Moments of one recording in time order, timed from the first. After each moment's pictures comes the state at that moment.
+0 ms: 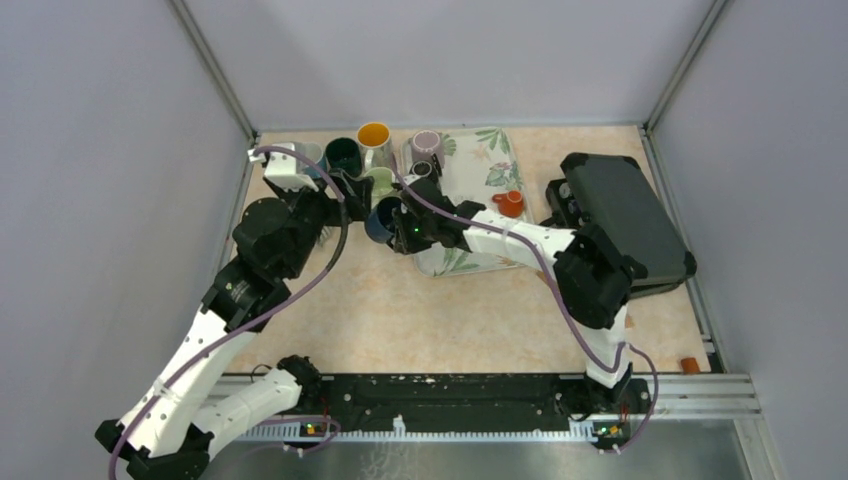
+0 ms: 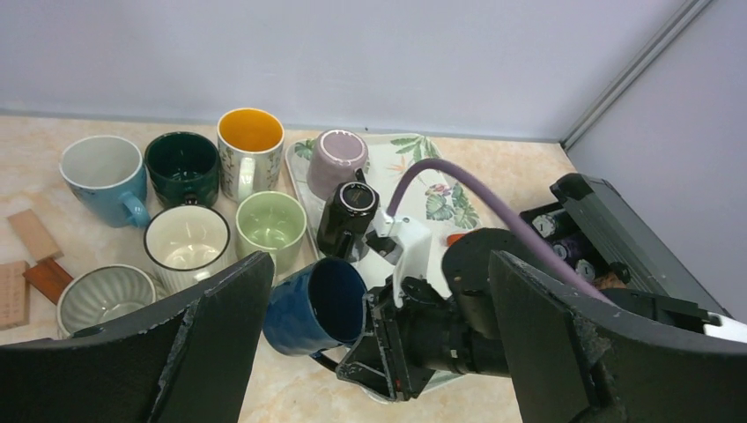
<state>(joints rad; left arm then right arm) -0.60 0.83 1.12 -0.30 -0.32 -0.33 0.89 1.93 1.48 -0.31 -0.06 0.46</state>
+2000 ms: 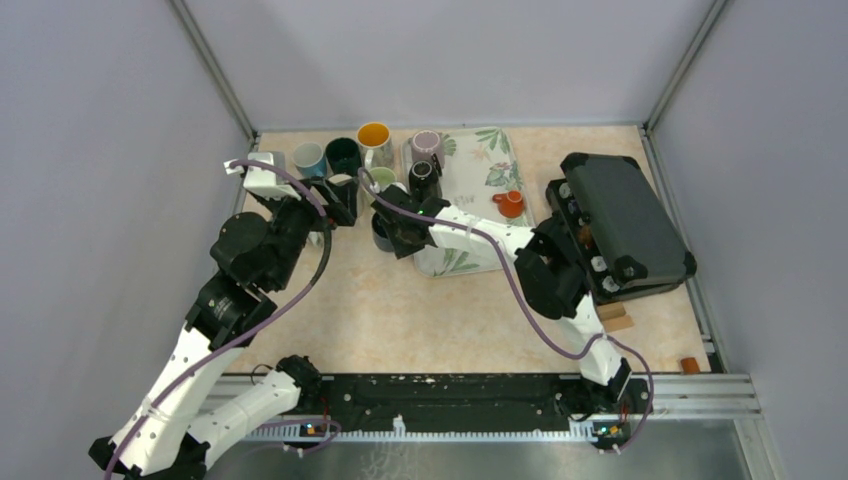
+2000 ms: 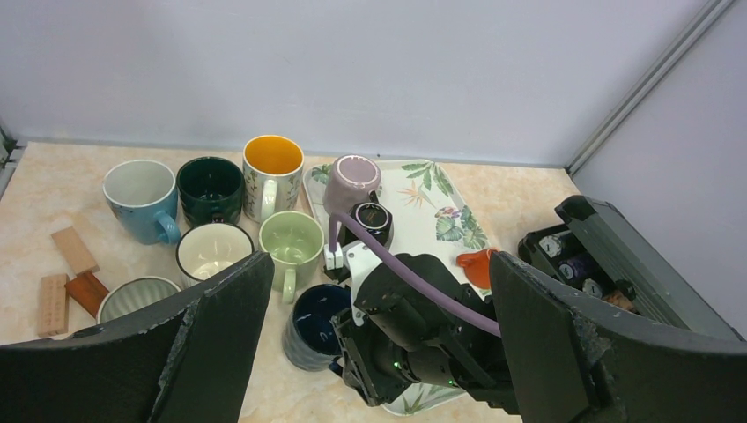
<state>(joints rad) -0.60 0.74 1.12 -0.31 -0.36 -0.29 0.95 2.20 1.84 -0.66 0.18 0.40</state>
